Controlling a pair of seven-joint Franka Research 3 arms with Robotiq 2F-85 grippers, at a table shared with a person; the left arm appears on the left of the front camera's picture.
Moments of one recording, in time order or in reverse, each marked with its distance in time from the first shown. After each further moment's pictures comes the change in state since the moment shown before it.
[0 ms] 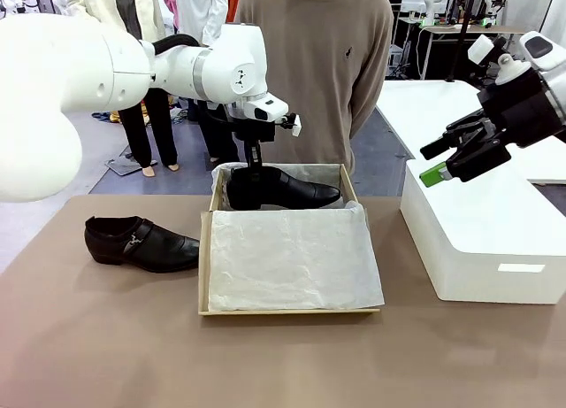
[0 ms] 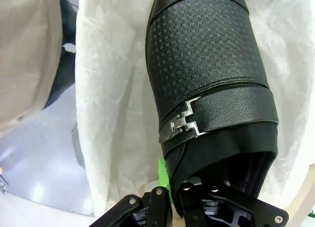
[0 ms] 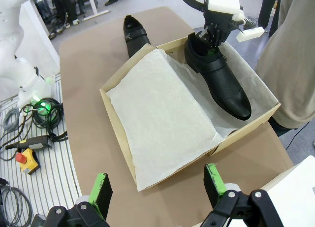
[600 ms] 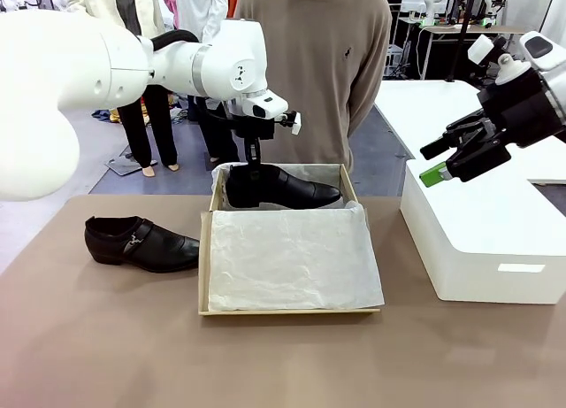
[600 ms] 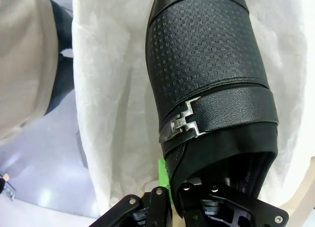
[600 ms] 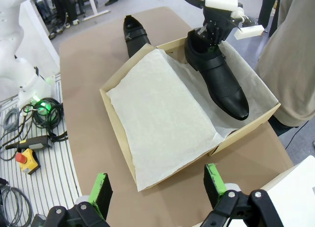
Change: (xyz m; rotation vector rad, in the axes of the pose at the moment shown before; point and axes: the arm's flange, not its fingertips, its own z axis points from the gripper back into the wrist) left arm 0.000 -0.002 0.007 0.007 -0.002 -0.051; right arm 0.000 0.000 0.000 0.000 0.000 0.000
